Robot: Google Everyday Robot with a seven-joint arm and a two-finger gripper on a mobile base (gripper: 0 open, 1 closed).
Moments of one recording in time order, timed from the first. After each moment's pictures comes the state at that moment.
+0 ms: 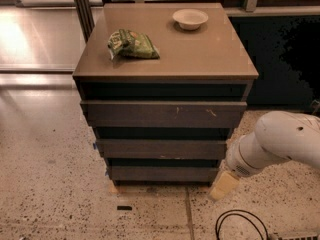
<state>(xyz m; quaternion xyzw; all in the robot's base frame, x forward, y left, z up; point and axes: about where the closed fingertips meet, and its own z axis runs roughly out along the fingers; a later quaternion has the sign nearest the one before) 0.453 -0.180 0.651 -0.51 0.84 0.07 0.18</state>
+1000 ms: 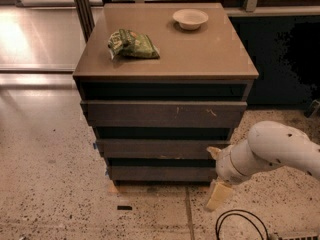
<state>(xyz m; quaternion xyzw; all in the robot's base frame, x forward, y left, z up) 0.447 -0.148 0.613 -0.61 0.75 0.13 0.20</state>
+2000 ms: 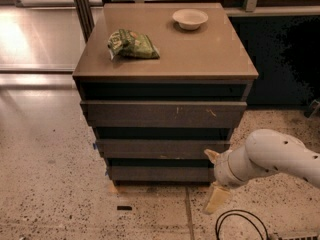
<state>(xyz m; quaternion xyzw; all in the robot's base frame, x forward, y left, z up) 0.447 -0.144 0.594 -0.63 0.73 0.12 0.22</state>
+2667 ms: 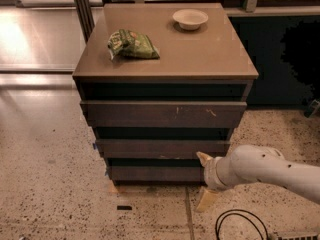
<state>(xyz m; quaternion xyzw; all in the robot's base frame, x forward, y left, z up) 0.471 -0.133 0.540 -0.64 0.72 0.08 0.25</state>
